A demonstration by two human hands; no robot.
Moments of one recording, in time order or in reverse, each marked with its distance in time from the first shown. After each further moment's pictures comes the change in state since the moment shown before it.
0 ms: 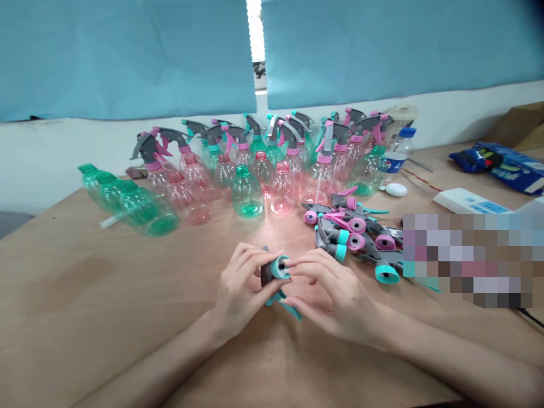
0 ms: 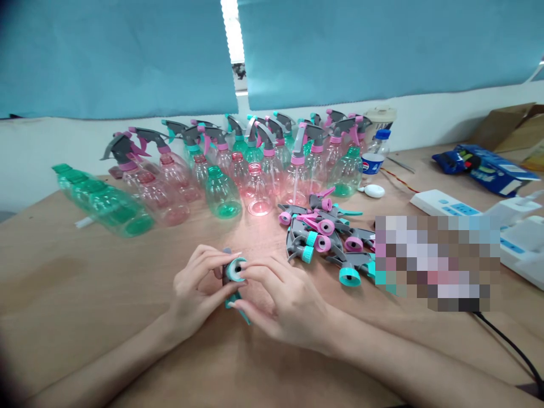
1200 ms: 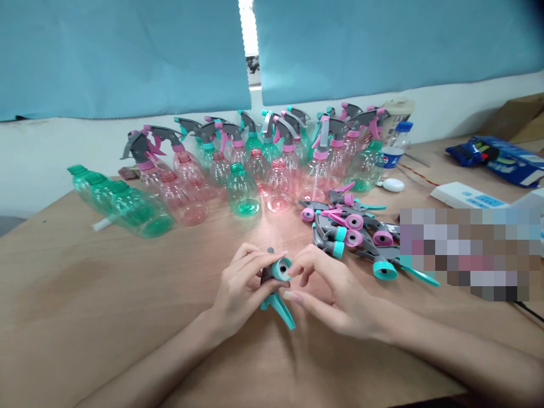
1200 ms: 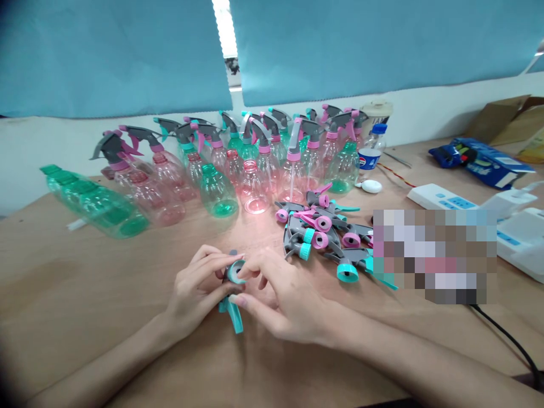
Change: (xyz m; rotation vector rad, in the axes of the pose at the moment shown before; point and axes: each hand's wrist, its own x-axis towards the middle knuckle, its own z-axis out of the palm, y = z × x) left_hand 0.002 -0.001 0.000 -0.073 -0.116 -0.022; right_hand 0.003 0.001 -0.009 0.214 -0.095 0.227
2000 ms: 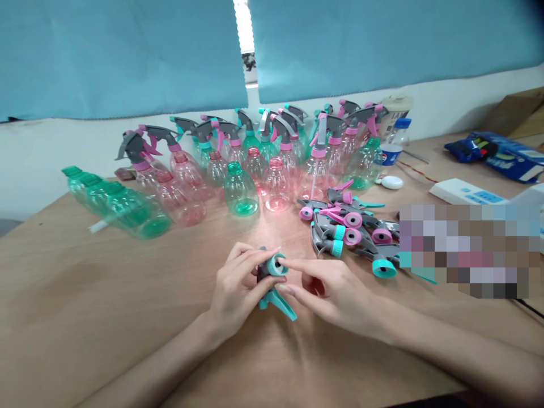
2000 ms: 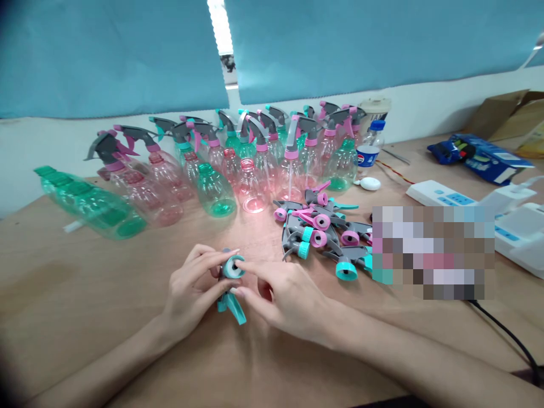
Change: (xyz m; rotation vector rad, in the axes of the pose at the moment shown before) left_hand -0.002 -0.001 0.001 0.020 0.044 -0.056; right_hand -0.003 0.003 0.004 -0.113 -0.067 0.113
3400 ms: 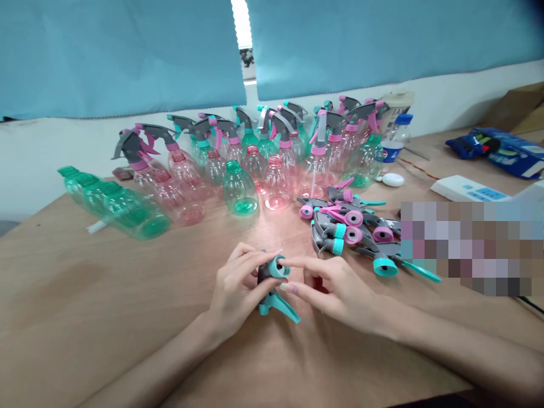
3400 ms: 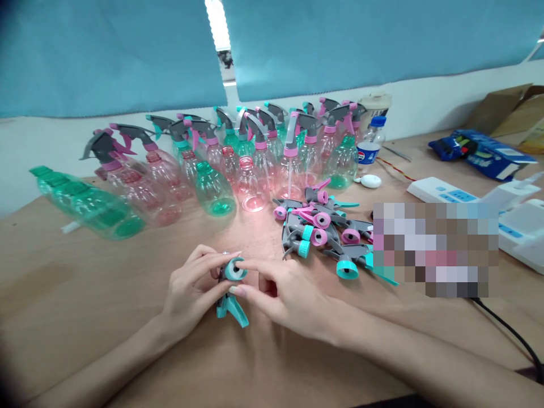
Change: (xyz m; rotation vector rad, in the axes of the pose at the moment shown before) left_hand 0.000 -0.001 0.000 -0.031 -0.033 -0.037; right_hand 0.003 -0.003 -0.006 0.128 -0.063 0.169
